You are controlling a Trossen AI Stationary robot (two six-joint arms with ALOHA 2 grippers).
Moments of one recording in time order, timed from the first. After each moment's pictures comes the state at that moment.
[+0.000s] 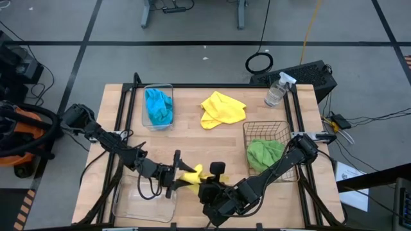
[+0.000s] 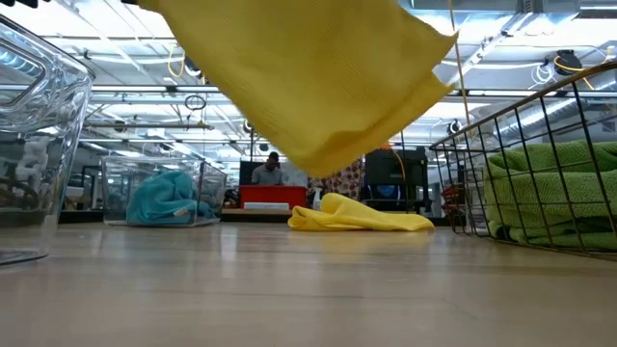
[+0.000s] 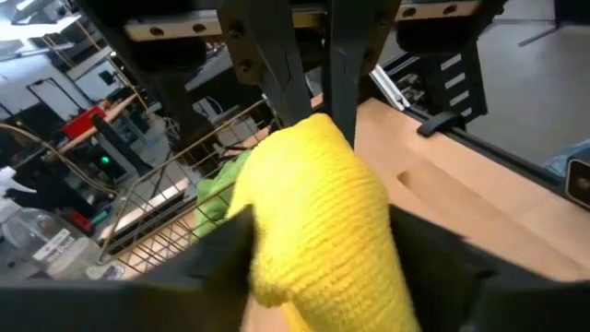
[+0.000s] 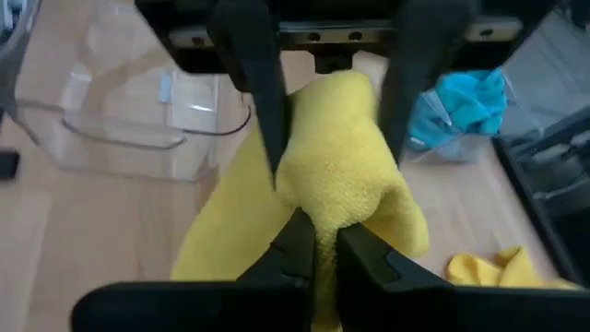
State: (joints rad) left arm -0.57 1.45 0.65 0.64 -0.38 0.44; right arm 0.60 2.13 2.00 -0.86 0.80 0.37
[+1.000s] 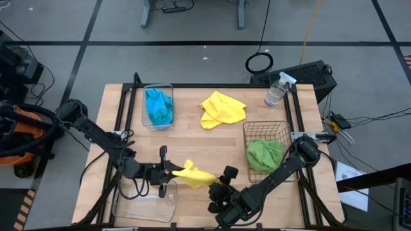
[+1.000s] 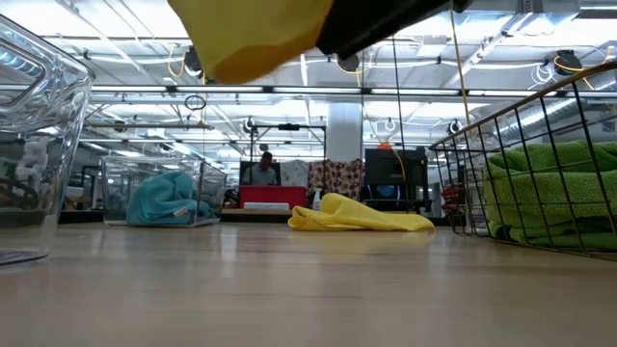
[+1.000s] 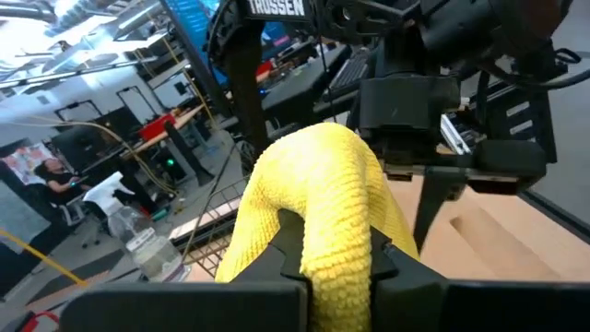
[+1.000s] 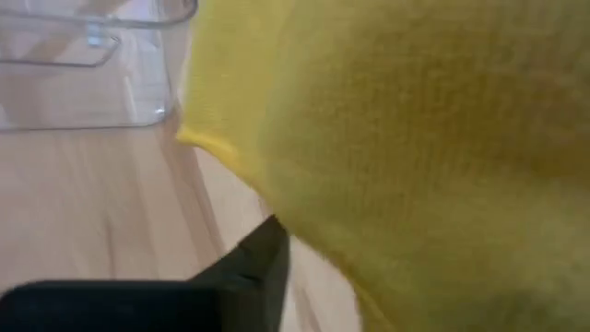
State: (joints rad) left arm -0.68 1.31 0.65 0.63 -0.65 0.45; right arm 0.66 2.13 1.75 -0.87 0.91 0.81
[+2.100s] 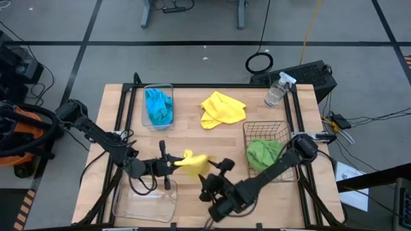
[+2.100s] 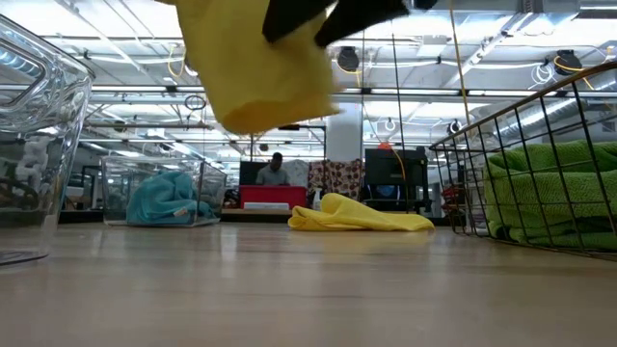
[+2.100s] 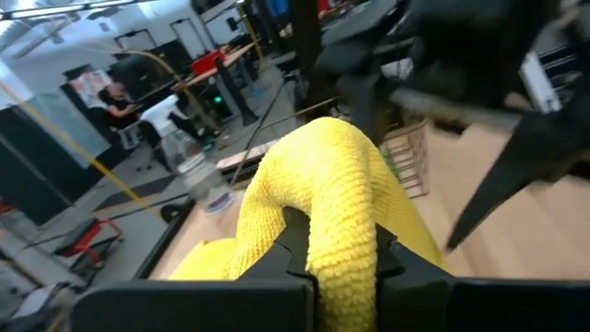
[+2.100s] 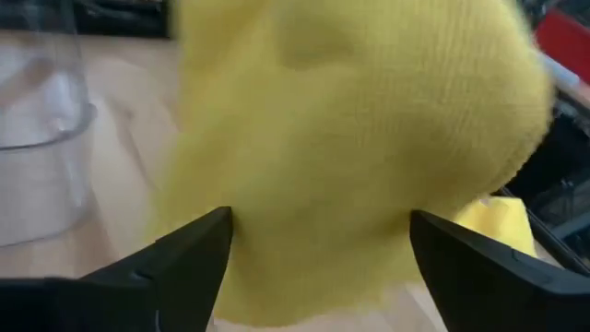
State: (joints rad) left arm -0.65 1.31 0.65 0.51 -0.81 0.29; right arm 0.59 2.13 1.76 -0.77 1.10 0.75
